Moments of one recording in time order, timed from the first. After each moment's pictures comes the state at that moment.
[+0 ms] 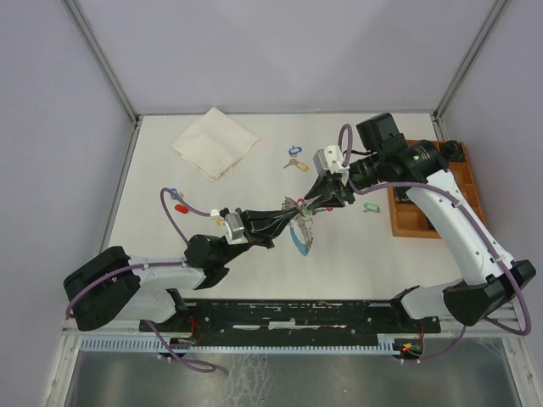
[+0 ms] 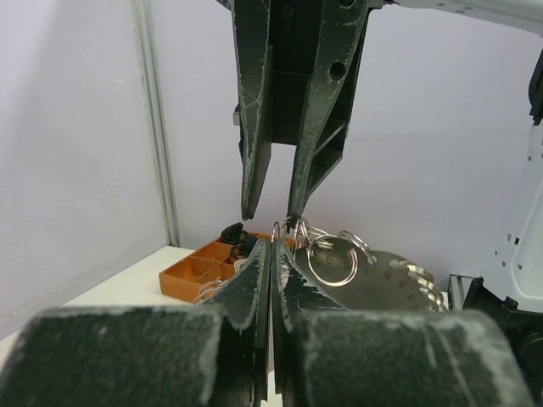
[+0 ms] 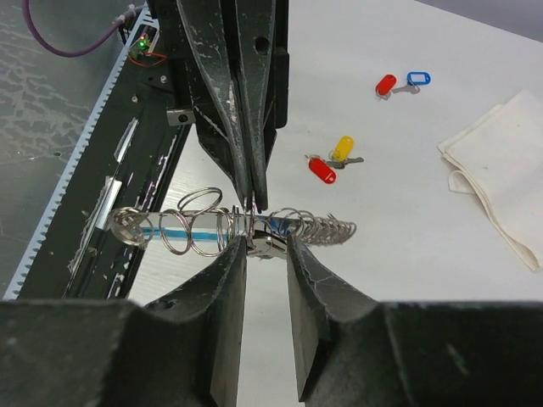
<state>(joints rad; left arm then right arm) -0.99 1.26 0.35 1.53 0.17 -0.04 0.49 1.38 1.61 -1.14 -1.06 -1.01</state>
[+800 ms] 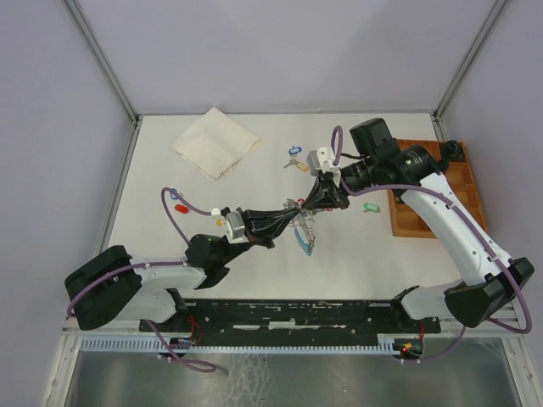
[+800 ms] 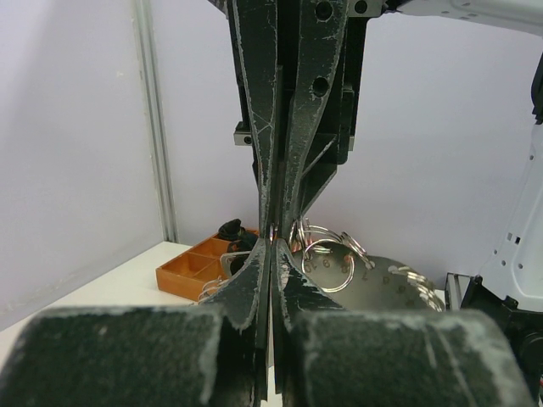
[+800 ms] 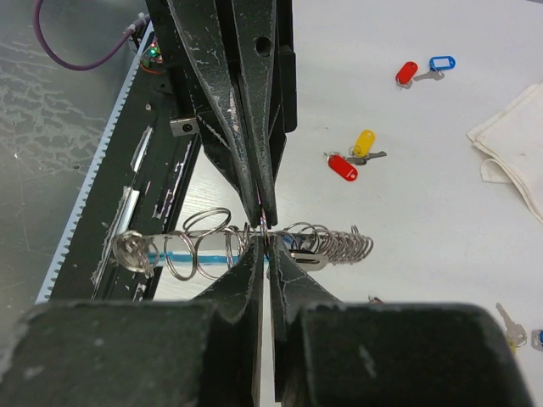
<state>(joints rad) -0.99 1.28 0.35 1.53 0.16 -0.06 0.53 1.36 1.54 -1.06 -1.05 -0.89</state>
